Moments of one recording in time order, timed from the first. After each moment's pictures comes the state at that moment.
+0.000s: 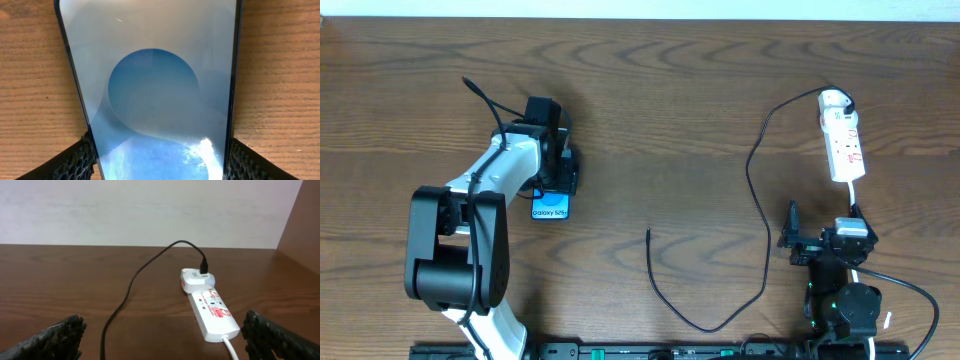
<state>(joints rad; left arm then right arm) -0.12 1.88 1.14 -0.72 -0.03 -0.03 0.03 0.01 0.01 -0.06 0.11 -0.03</state>
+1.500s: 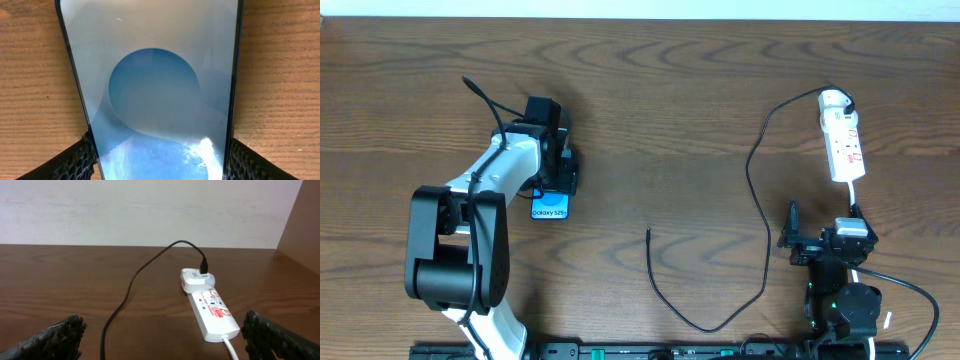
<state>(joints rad) -0.12 1.88 1.14 -0.73 -0.03 -0.03 0.03 0.01 0.01 -0.06 0.11 -0.03</state>
